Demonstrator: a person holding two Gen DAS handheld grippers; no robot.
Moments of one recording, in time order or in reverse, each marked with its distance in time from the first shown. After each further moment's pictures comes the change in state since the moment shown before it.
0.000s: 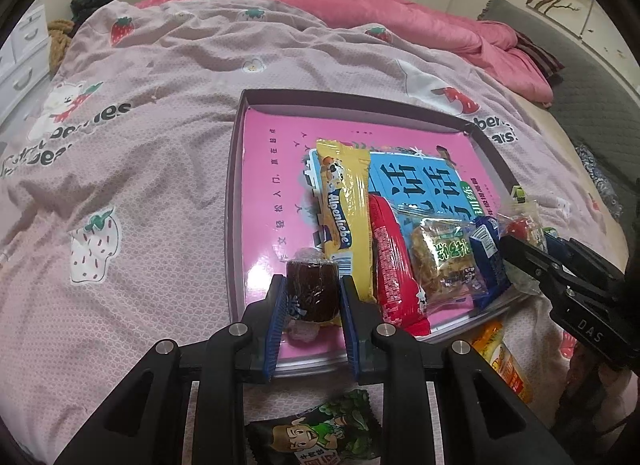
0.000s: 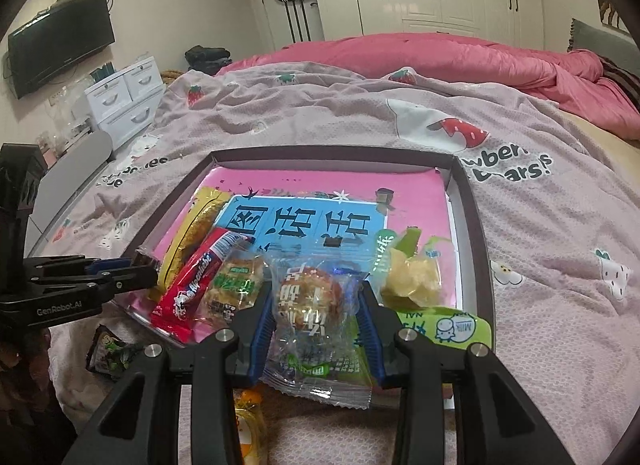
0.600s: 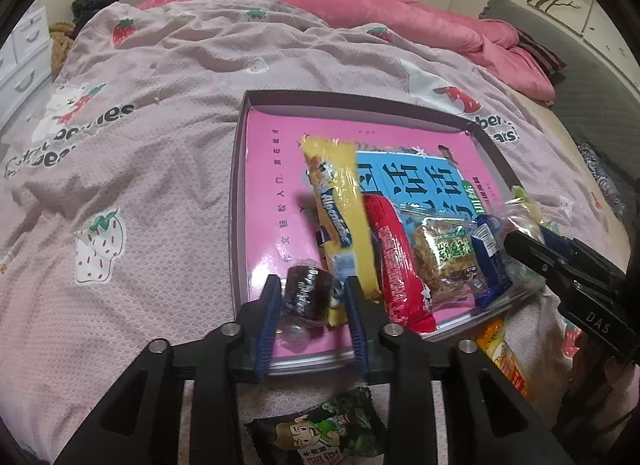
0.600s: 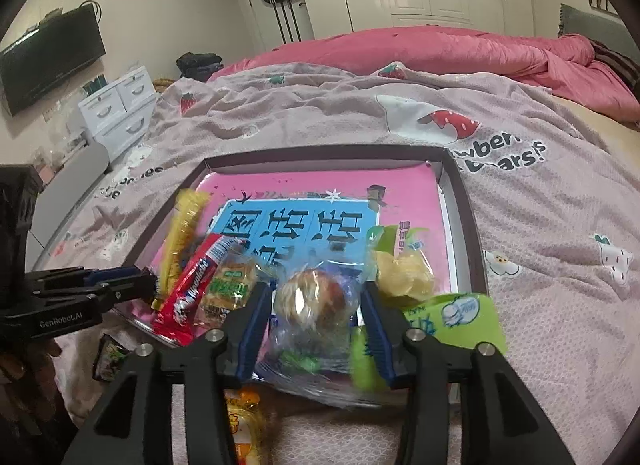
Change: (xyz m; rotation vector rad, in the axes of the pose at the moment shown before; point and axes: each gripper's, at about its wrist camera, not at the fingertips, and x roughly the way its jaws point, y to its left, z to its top) left arm -0.001 0.001 0.001 0.003 -0.001 0.009; right arm -0.004 -0.009 0.001 0.060 -0.006 0.012
